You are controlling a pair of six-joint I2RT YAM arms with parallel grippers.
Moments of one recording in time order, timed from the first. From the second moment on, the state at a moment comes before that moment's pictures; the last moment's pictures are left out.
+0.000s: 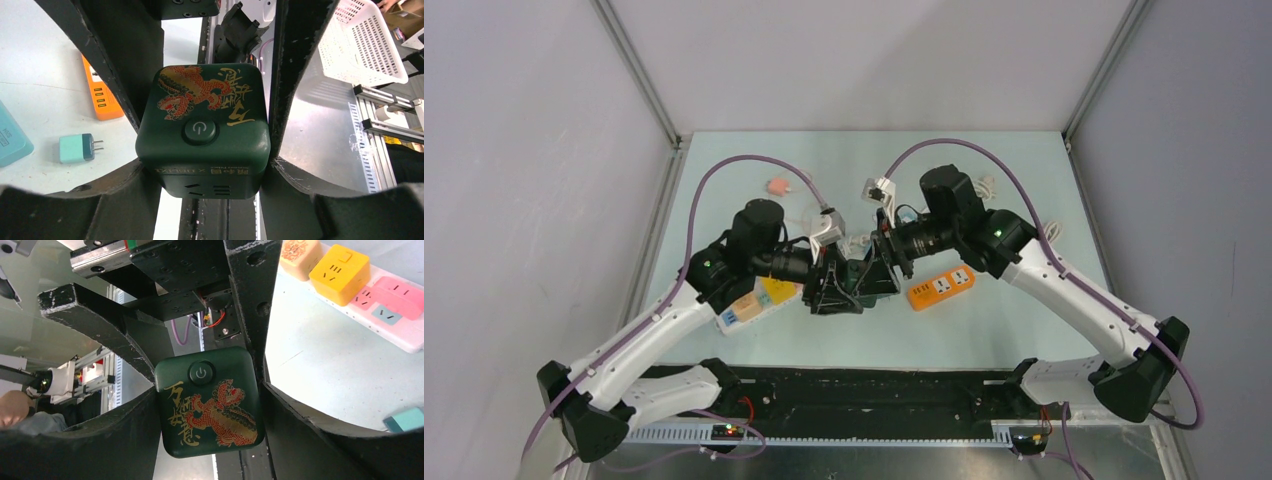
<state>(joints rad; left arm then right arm) -0.72 1.02 1.01 -0.42 0.87 -0.04 0.78 1.28 1.34 -0.57 -0.83 0.20</state>
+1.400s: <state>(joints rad) -0.72 0.79 0.98 -0.39 0.22 -0.20 0.74 0.97 0.77 -0.40 0.28 0.33</state>
